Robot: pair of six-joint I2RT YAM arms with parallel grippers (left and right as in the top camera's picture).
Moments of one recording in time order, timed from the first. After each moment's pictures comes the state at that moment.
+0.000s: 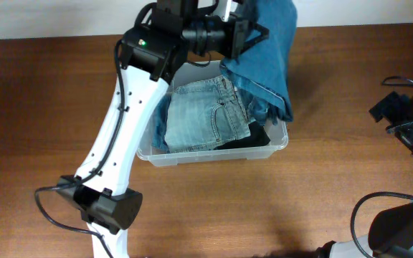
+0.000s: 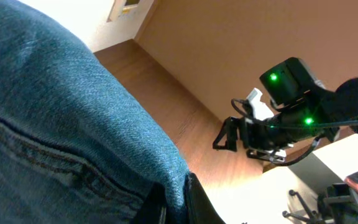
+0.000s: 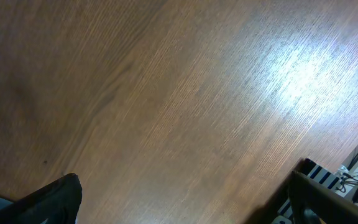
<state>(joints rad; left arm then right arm) -0.47 2.05 2.41 -0.80 0.78 -0.28 -0.43 1.67 1.71 -1.47 0.16 0.58</state>
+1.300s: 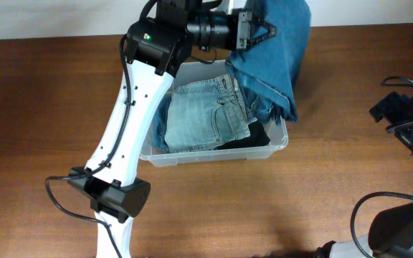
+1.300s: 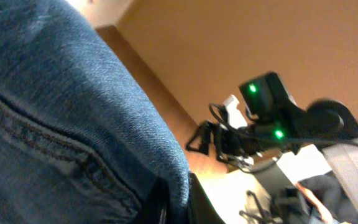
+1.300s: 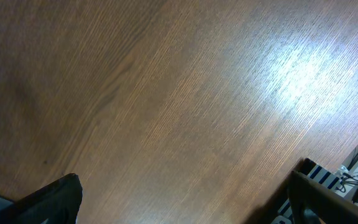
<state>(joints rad) -0.47 2.15 2.58 -0.87 0.87 -0.44 -0.43 1.67 1.71 -1.47 0.16 0.58</state>
